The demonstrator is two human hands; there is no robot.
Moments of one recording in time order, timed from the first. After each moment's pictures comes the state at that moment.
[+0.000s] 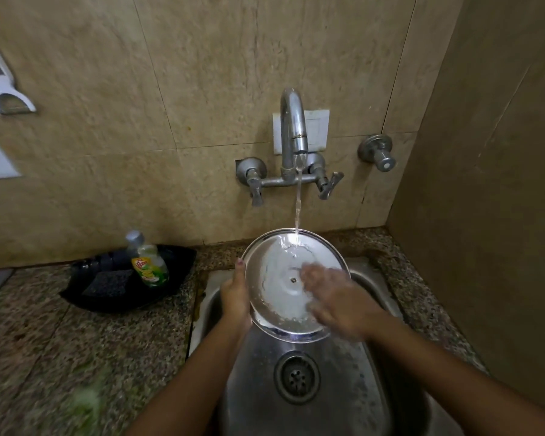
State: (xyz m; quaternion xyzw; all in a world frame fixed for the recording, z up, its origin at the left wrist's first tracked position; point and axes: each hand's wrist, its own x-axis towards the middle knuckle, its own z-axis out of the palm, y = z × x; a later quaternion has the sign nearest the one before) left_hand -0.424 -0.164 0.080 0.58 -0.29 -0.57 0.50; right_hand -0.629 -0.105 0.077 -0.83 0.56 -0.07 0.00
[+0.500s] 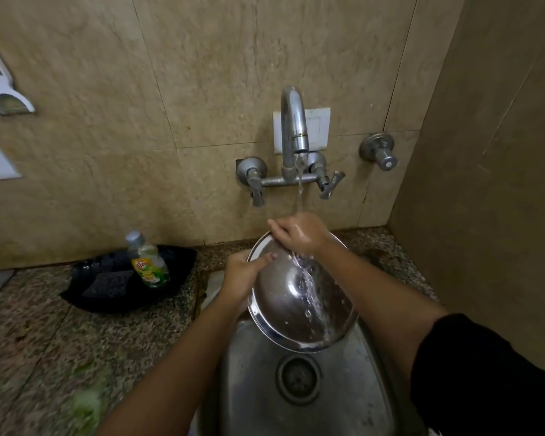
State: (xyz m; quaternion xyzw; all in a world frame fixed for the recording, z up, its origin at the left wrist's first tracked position) left_hand -0.421 -0.177 0.118 0.48 -0.44 -0.60 0.46; right_hand -0.584 -0.225 0.139 -0.80 0.55 -0.25 -0.02
